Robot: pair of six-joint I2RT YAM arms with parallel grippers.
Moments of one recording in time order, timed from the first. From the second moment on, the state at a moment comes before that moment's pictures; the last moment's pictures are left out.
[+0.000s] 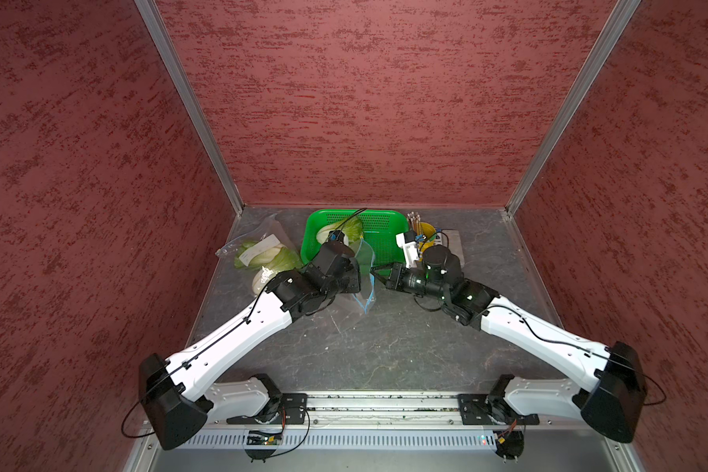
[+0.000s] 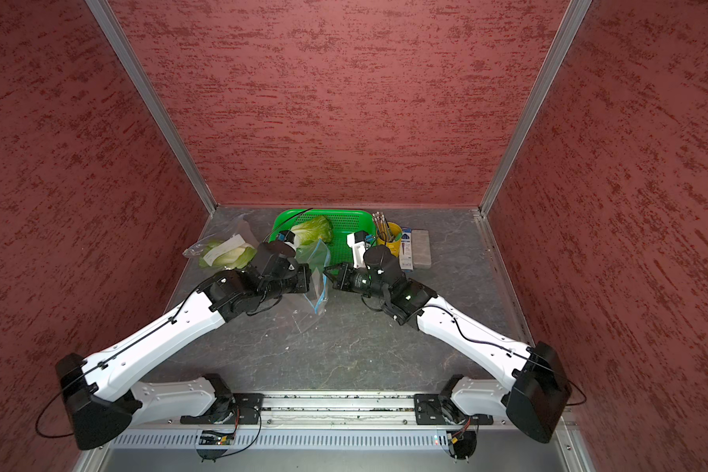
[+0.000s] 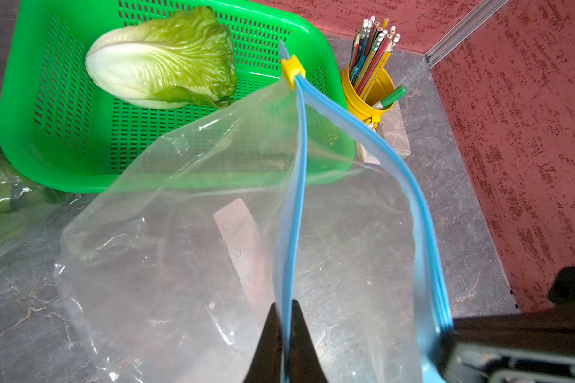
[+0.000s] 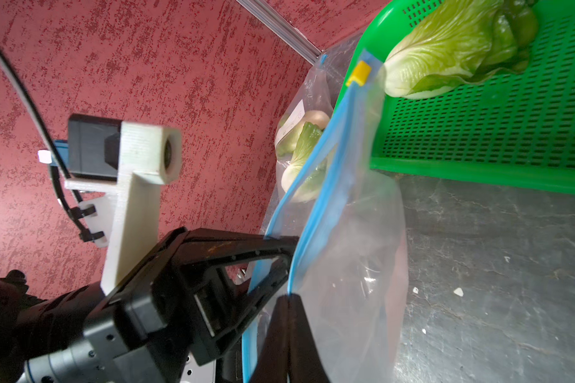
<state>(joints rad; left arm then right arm) -0.76 1.20 1.16 -0.69 -0.18 -0.65 0.79 1.26 0.99 -0.04 -0.26 0.92</state>
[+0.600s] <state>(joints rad) -0.76 1.13 1.16 -0.66 -0.18 -0.60 0.79 1.26 1.01 -0.15 -0.22 0.86</state>
